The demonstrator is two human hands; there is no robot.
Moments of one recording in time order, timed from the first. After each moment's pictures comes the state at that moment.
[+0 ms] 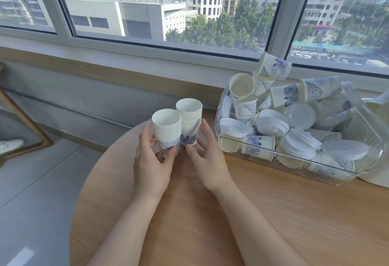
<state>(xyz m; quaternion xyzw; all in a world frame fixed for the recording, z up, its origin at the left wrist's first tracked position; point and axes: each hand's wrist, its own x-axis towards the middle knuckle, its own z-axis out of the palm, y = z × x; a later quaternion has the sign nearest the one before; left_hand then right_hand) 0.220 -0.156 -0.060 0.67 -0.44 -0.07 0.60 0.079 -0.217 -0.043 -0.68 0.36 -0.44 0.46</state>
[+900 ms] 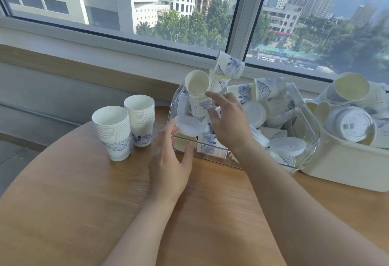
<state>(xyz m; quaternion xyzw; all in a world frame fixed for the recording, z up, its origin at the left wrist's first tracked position) 0.088 -0.214 -0.057 0.60 -0.54 -0.02 0.59 -0.042 -0.308 0.038 -0.79 0.50 -0.35 0.08</state>
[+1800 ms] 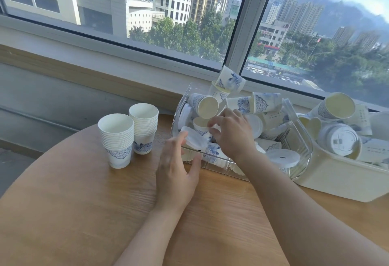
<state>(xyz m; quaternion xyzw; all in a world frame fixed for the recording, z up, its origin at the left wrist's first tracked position) 0.082 -0.207 -0.047 0.58 -0.56 -0.02 0.59 -0.047 -0.307 0.048 -0.82 0.53 -0.20 -0.07</state>
